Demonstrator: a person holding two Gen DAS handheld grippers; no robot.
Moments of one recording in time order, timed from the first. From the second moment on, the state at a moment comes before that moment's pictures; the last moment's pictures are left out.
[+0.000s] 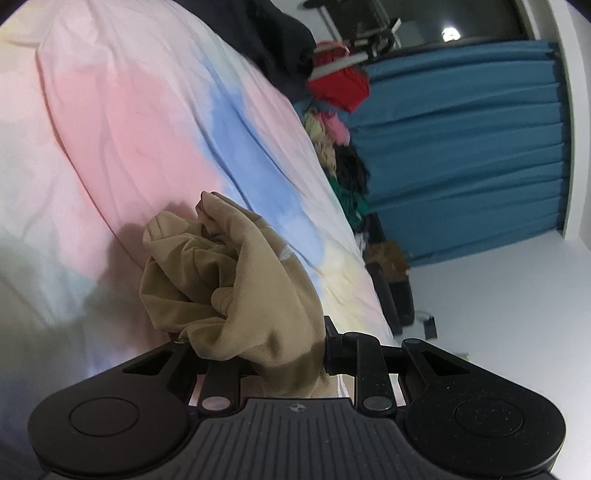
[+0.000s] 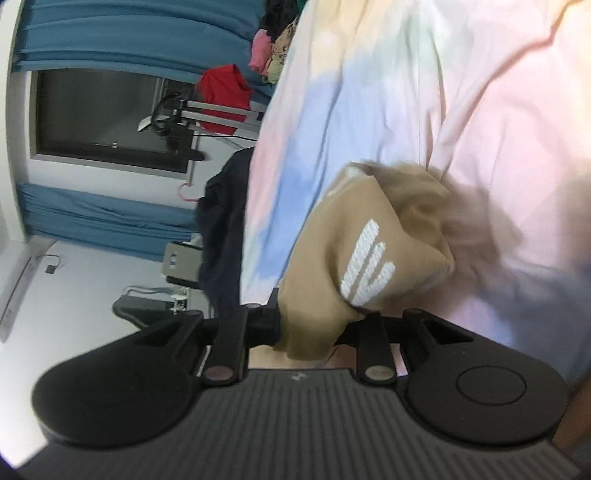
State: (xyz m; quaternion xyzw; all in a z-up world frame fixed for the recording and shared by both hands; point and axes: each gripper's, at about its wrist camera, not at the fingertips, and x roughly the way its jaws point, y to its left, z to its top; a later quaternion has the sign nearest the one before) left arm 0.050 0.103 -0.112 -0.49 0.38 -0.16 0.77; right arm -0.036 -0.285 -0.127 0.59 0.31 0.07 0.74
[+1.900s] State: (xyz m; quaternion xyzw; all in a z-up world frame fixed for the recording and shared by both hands) left arm 0.159 -0.193 -0.001 0.01 0.25 -0.31 0.92; right arm 0.065 -0.437 -0.003 0.28 0.29 -0.12 0.91
